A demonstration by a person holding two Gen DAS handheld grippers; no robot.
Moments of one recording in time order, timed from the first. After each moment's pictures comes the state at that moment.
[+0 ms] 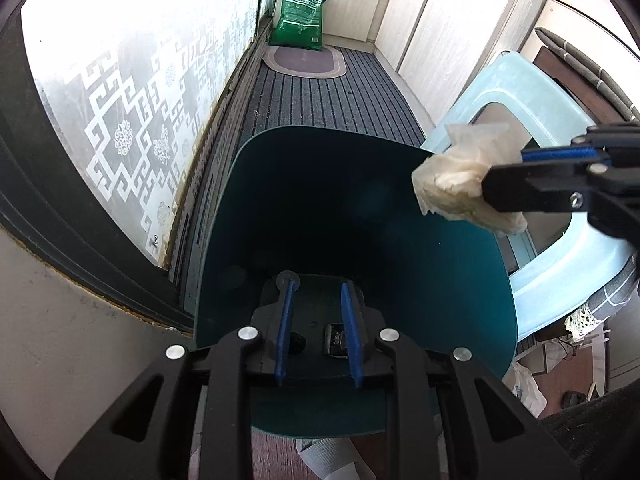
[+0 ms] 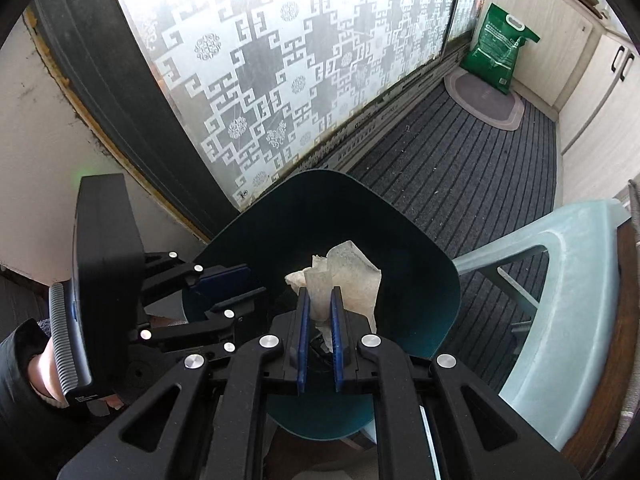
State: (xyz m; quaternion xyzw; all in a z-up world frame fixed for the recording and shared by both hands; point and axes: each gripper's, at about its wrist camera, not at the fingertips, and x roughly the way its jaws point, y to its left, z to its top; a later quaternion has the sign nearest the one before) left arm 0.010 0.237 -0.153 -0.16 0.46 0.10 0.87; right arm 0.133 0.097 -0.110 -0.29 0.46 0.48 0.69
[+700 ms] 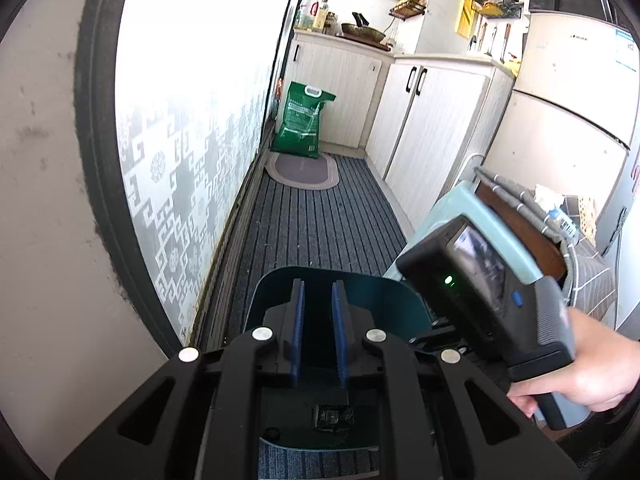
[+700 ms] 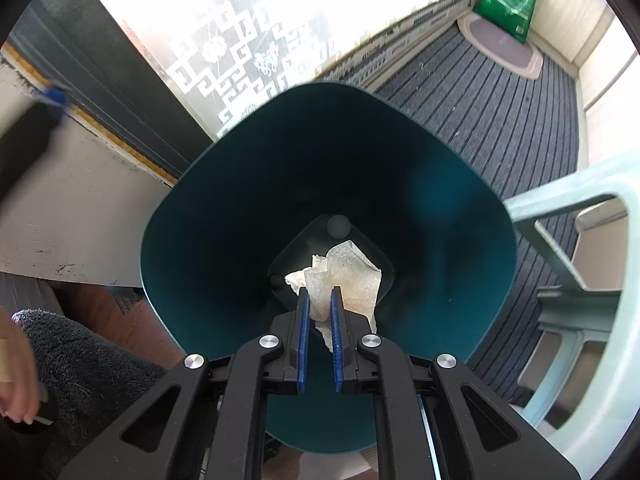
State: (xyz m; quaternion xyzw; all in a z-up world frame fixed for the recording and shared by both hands) left arm -0.036 0.231 -0.056 -0.15 0.28 0.12 0.94; right arm 0.142 0.110 -0.180 -0.31 0.54 0.45 0.64
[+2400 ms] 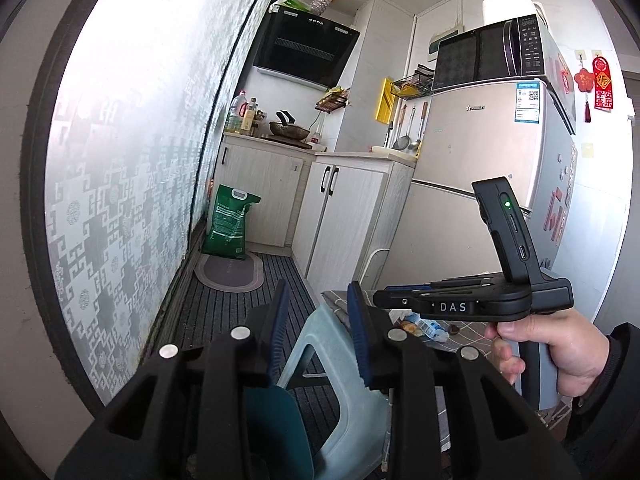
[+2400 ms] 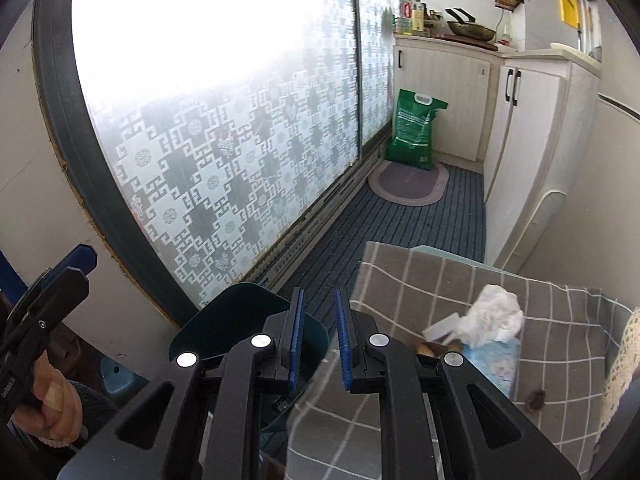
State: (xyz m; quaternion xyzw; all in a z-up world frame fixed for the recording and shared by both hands) left arm -0.039 0.131 0.049 -0.12 0.11 0.03 0.99; right arm 0.196 -0.061 0.024 -0.14 0.32 0.46 0.82
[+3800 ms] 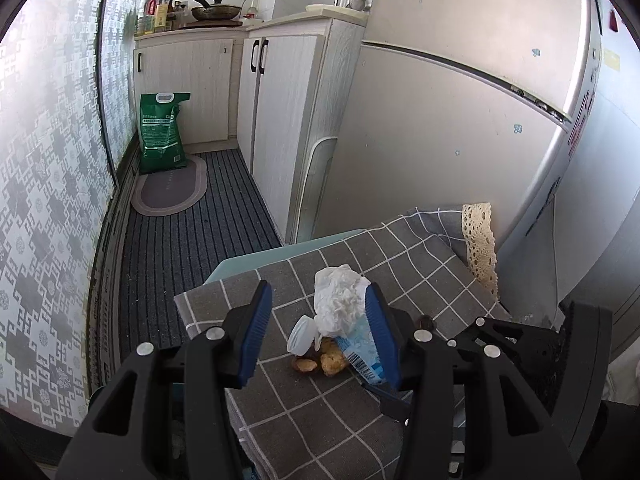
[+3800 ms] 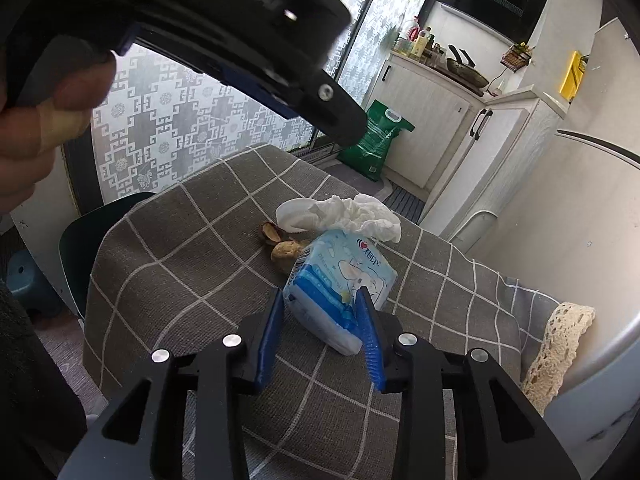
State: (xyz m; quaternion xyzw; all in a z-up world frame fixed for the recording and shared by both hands) left arm 0.179 0.033 0.055 -0.06 0.36 -0.06 0.93; right arm 0.212 -0.141 -0.047 -0.30 0.22 0.40 0.84
